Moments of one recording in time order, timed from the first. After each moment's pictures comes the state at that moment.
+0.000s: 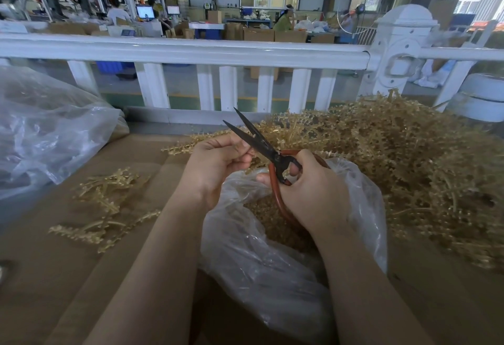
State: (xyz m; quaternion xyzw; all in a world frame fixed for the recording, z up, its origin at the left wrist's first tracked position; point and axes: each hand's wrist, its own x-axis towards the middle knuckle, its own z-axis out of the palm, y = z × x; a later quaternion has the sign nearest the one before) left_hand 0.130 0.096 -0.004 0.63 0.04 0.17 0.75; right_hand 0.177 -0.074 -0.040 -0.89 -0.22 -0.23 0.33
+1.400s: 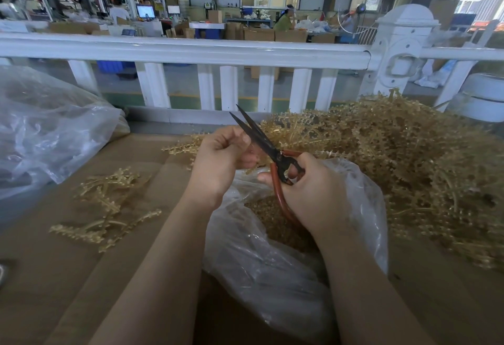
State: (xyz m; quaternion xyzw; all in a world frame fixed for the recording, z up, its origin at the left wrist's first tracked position) left_hand 0.132 0.085 -0.004 0.68 0.02 0.24 0.69; right_hand 0.177 -0.073 -0.043 -0.87 -0.22 -0.22 0.39
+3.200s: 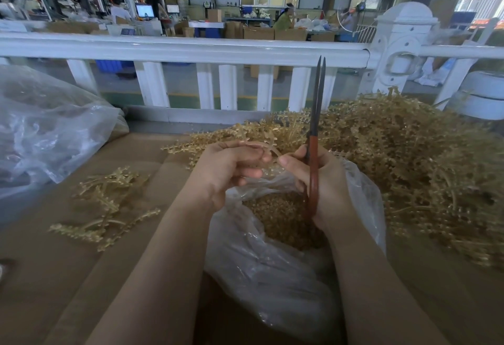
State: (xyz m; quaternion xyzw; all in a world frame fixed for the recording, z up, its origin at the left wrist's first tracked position) left_hand 0.128 0.083 0.004 0.66 0.11 0.09 0.74; right_hand 0.182 -0.079 -0.030 -0.58 -0.20 0.03 0.79
